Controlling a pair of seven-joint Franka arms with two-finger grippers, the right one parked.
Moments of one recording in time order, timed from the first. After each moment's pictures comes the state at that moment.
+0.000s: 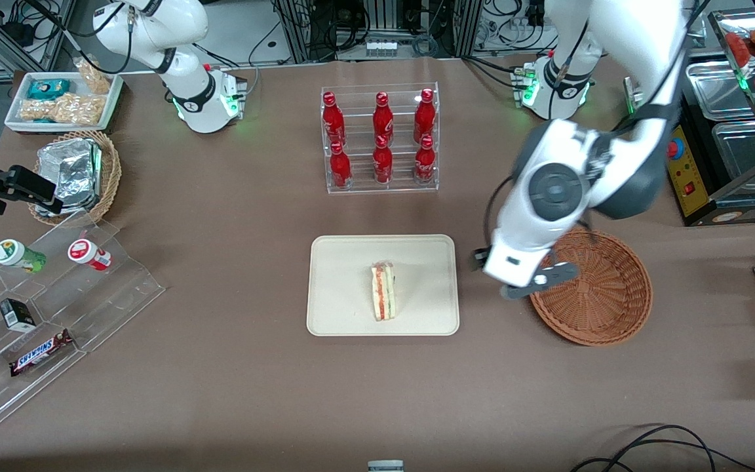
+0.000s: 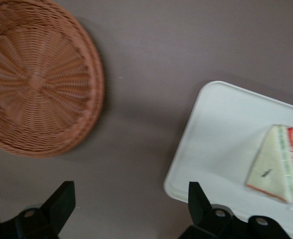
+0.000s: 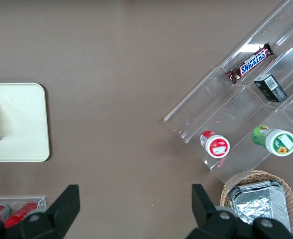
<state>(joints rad) -0.31 0.34 -0.12 -1.60 0.06 1.81 -0.74</state>
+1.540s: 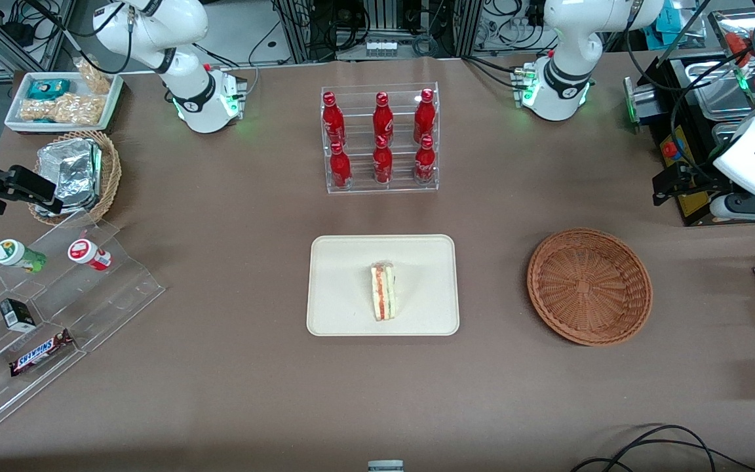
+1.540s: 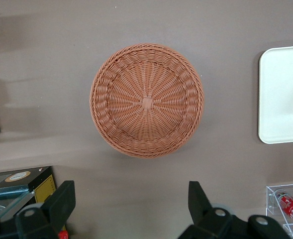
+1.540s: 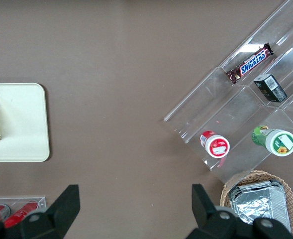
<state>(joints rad) -0.02 -0.04 -0.01 -1.74 0.01 1.68 0.06</state>
